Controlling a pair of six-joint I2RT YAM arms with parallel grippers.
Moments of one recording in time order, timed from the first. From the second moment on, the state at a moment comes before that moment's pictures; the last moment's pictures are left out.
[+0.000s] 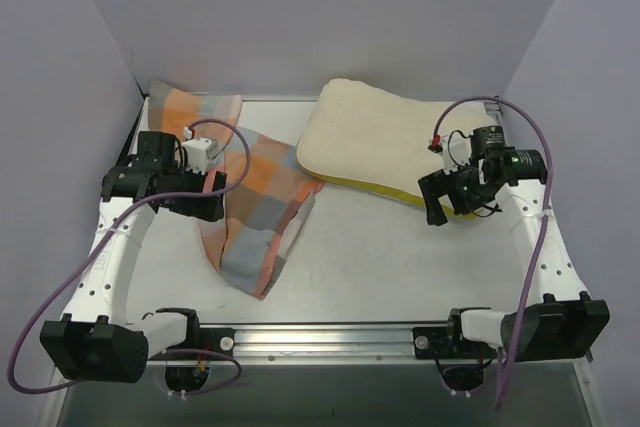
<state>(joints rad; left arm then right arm) -0.07 1.17 1.23 -1.09 0.22 0.17 0.03 1.22 1.26 -1.24 -0.23 -0.39</state>
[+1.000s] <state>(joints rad) -0.07 1.09 1.25 -1.16 0.12 0.12 0.11 2.27 1.91 -0.93 0.04 -0.47</state>
